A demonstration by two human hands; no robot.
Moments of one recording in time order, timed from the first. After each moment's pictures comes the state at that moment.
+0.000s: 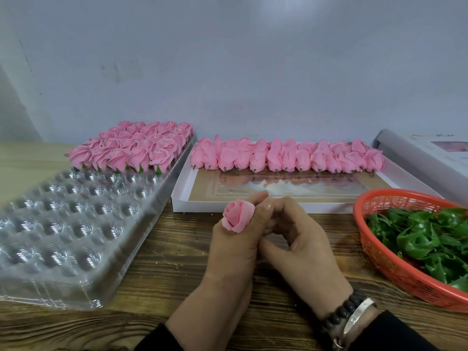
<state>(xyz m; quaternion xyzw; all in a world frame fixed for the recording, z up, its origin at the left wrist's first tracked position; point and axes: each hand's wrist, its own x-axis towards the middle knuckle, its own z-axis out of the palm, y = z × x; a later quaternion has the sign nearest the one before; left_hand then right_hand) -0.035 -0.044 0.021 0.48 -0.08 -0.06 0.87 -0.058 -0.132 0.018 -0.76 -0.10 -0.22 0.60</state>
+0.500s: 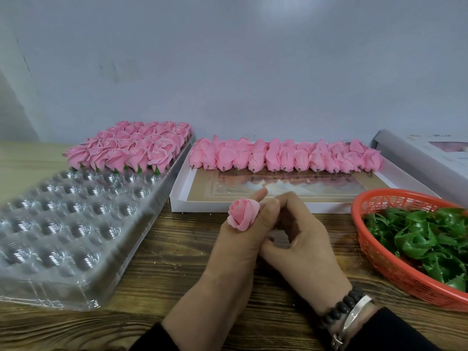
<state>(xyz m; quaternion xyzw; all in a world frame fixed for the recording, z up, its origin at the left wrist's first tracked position) -0.036 -0.043 0.024 0.48 -0.10 -0.15 0.86 -0.061 -0.133 0.025 -0.76 -0.10 -0.23 0.60</state>
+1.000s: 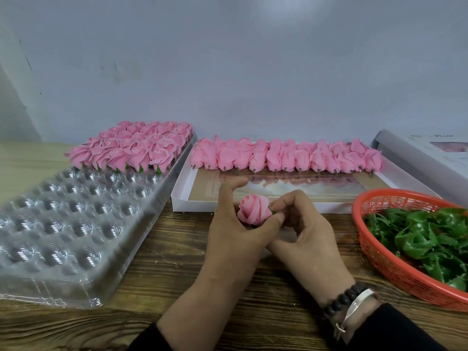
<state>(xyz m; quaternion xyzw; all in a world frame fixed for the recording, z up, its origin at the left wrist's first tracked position) -0.031 -0.036 0.027 0.67 -0.15 0.04 0.73 -0.054 -0.140 0.020 -0.77 -0.03 -0.23 0.60</state>
